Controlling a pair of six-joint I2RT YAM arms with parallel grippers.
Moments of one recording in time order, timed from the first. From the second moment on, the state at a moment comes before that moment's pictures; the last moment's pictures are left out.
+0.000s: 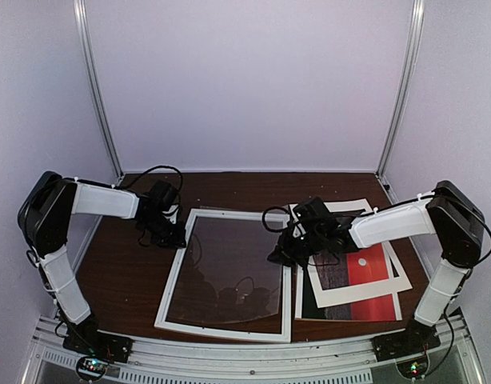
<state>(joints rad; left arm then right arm) -0.47 1.81 1.06 -0.42 0.09 -0.42 0.78 1.74 0.93 0.01 -0.33 1.21</state>
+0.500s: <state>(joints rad) -0.49 1.81 1.06 -0.41 0.03 -0.52 0.74 1.78 1.03 -0.03 -0.43 1.11</state>
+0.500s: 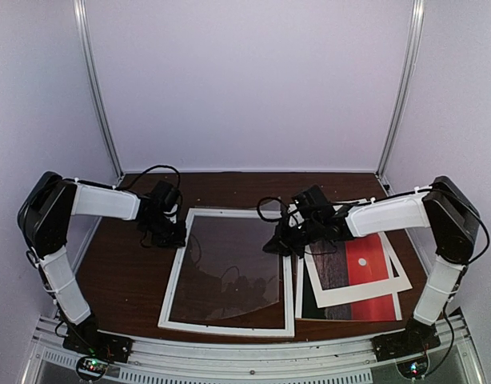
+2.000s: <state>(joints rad) -0.44 1.58 0.94 -0.39 -0.08 -0.58 0.73 1.81 1.13 0.01 -0.63 1.14</state>
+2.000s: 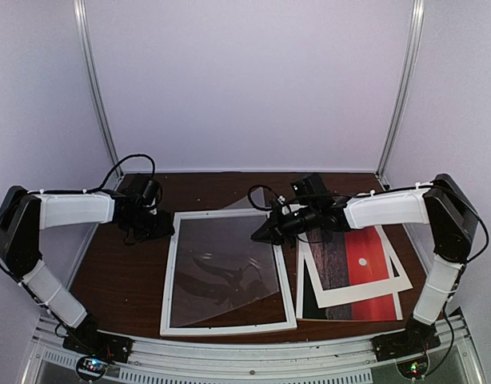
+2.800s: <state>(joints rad) -0.22 1.44 0.96 -0.48 -0.08 -0.52 0.80 1.74 1.36 0.00 -0.67 1.18</state>
